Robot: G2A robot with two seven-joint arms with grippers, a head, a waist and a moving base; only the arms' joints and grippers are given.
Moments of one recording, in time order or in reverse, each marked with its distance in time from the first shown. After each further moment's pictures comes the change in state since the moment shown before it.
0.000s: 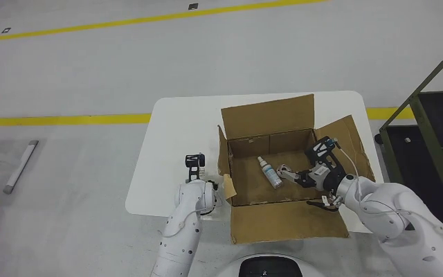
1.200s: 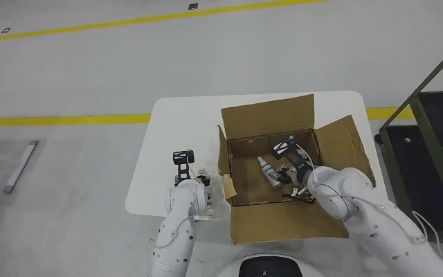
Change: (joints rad) left arm 0.062 0.005 -0.056 -0.141 0.059 0.028 0.018; right arm 0.308 -0.061 -0.348 0.213 -0.233 0.227 0.253
